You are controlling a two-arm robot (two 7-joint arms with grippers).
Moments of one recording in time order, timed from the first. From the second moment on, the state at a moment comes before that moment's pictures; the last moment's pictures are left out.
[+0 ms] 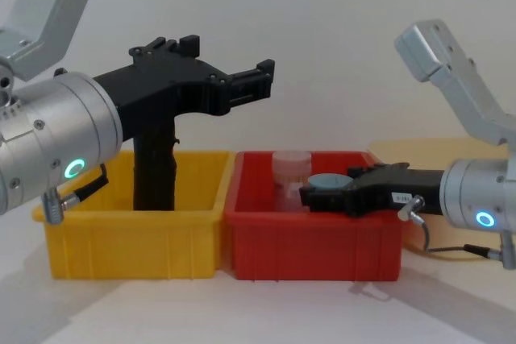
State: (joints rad) left arm -0.23 0.31 0.40 -1.69 -0.17 -0.08 -0.19; right arm 0.51 0.23 -0.45 -1.19 0.20 0.14 0.41
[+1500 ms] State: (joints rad) left arm -0.23 0.31 0.40 -1.69 -0.17 -0.08 -0.19; right arm 0.47 0.20 -0.22 -1.38 0.37 0.15 0.30
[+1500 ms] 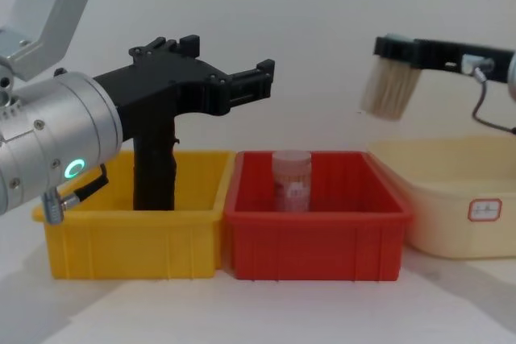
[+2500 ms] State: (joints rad) left arm -0.23 0.31 0.40 -1.69 -0.17 -0.08 -0.19; right arm 0.50 0.26 -0.20 -1.21 0.20 0.14 0.12
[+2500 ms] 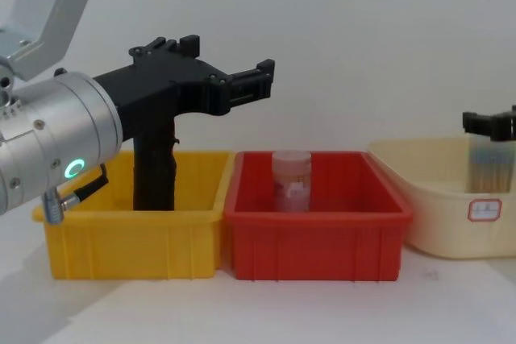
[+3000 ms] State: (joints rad) left arm -0.23 0.31 0.40 -1.69 -0.17 -0.08 -0.19; right arm 0.48 0.25 -0.18 -1.20 0.20 0.11 0.14
